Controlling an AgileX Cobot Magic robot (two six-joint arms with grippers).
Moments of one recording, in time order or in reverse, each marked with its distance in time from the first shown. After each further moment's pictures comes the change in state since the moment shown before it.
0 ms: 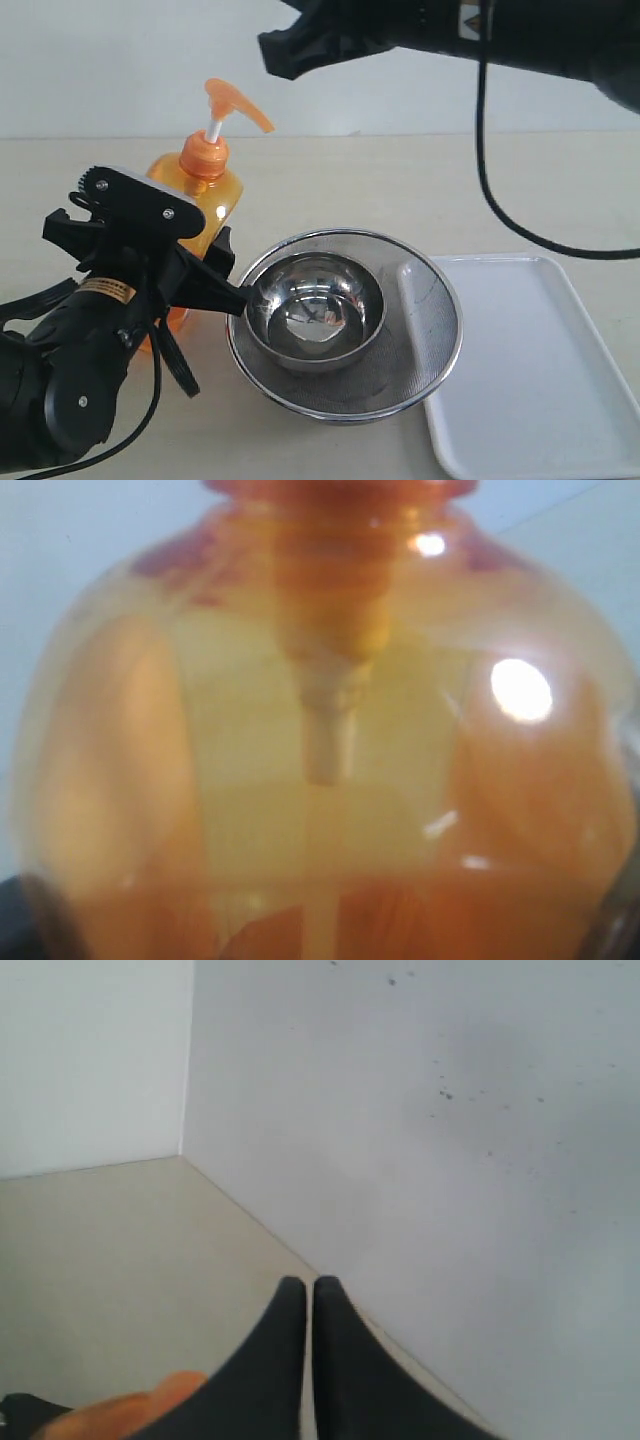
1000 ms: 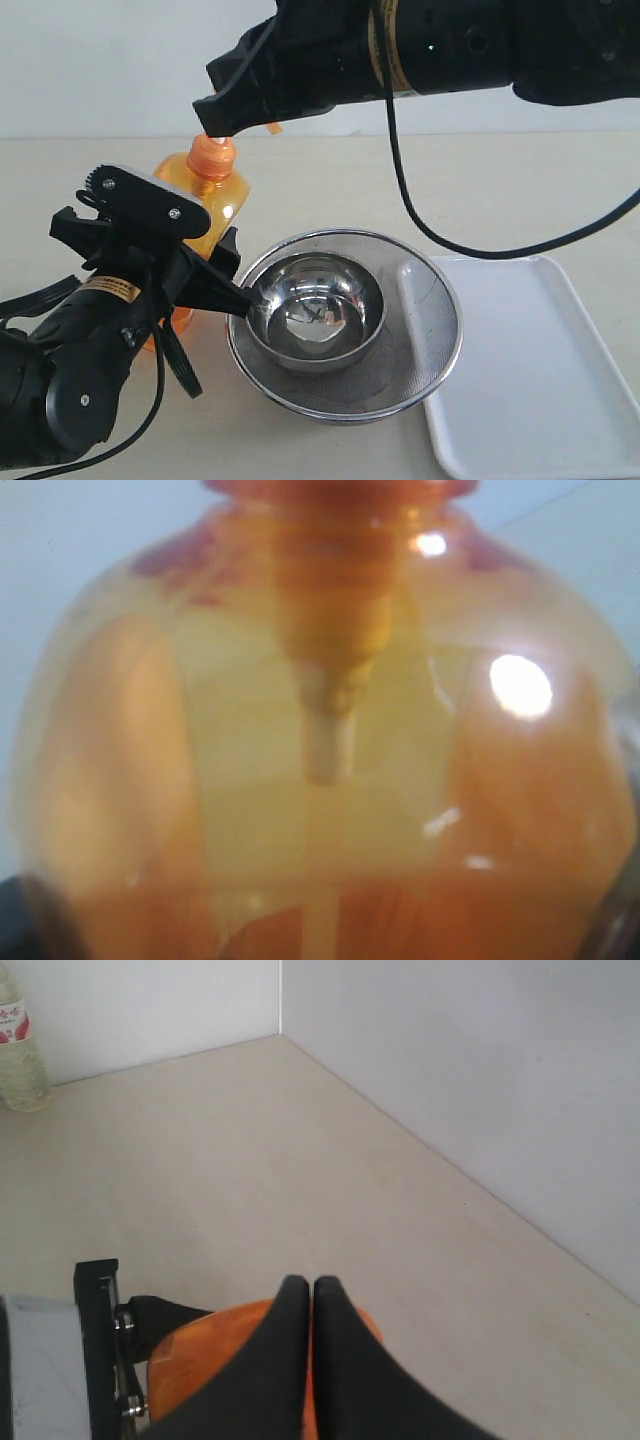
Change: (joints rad) left arm 0.000 0.000 -0.007 0.022 0.016 0.000; right arm 0.048 0.133 -0.135 -0.920 0.010 1.005
